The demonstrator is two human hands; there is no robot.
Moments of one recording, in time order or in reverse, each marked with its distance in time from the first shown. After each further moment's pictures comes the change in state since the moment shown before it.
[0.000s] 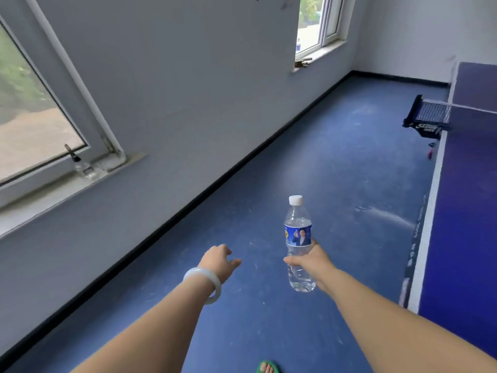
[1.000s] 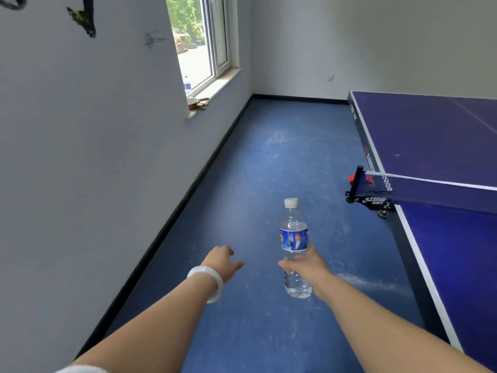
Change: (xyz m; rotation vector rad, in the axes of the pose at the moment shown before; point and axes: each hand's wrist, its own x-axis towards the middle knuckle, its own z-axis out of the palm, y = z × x) left_hand 0.629 0.477 -0.095 0.177 -0.195 0.379; right_hand 0.548 -0.299 -0.257 0.147 0.372 0.035
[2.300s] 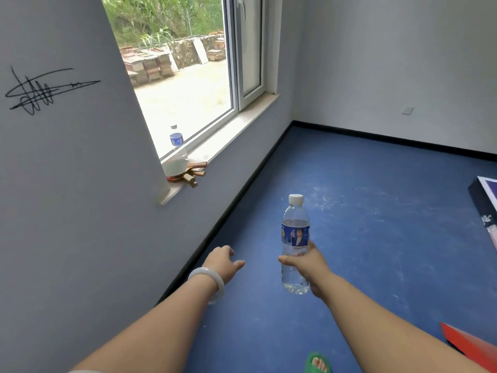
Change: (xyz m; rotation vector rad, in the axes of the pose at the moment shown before) left_hand 0.910 0.231 -0.335 -0.129 0.111 -0.161; right_hand 0.936 -0.471 0.021 0.048 -0.189 -0.091
